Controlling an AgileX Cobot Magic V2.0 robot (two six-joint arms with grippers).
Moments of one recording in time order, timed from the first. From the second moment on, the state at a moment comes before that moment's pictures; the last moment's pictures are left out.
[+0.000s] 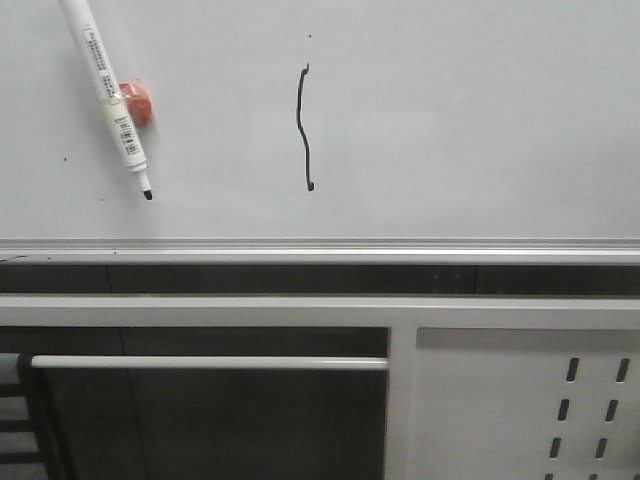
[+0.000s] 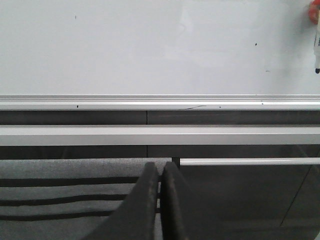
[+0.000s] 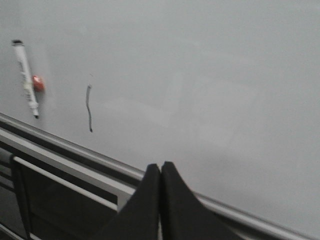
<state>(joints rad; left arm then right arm) -0.05 -0.01 0.01 -0.12 0.33 0.10 0.24 -0.01 -0.30 0.14 0.47 -0.21</state>
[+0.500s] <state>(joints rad) -0.05 -0.01 0.01 -0.12 0.33 0.10 -0.04 -0.01 0.01 0.04 0.34 0.00</state>
